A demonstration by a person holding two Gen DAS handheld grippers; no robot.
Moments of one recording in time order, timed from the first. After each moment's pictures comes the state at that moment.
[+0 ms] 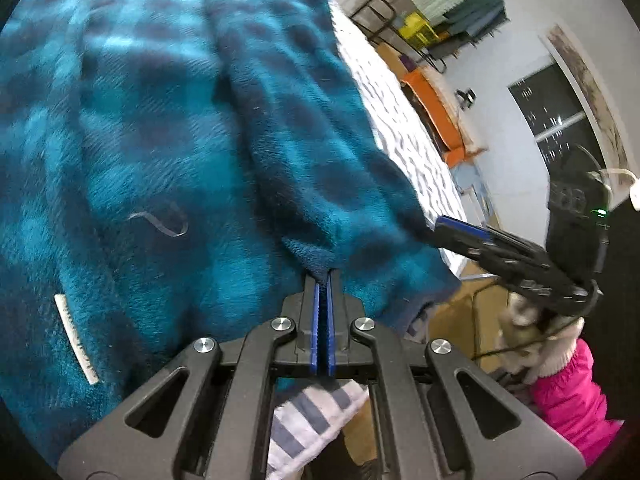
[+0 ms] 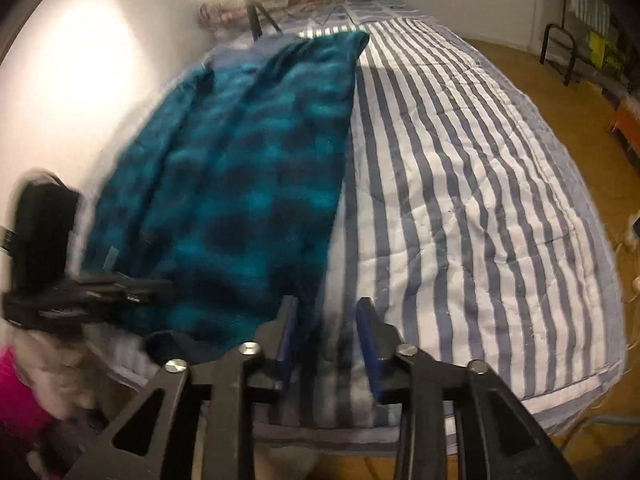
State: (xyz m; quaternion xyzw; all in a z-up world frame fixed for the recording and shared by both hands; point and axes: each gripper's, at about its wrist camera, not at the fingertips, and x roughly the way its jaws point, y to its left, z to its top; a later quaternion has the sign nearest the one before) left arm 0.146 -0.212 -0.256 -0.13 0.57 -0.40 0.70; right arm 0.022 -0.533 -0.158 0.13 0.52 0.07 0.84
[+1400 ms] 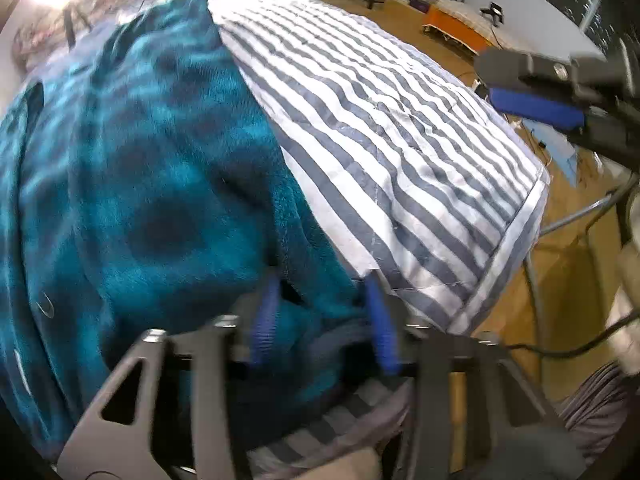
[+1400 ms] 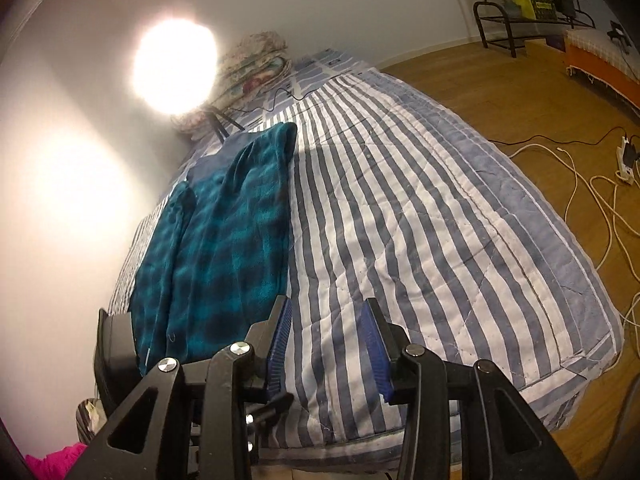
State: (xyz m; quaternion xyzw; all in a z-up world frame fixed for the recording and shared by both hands) left arm 0.073 -0.362 -0.247 0.13 0.51 -0.34 0.78; right arm -0.013 -0.625 -0.127 0.25 0.42 0.01 0.87
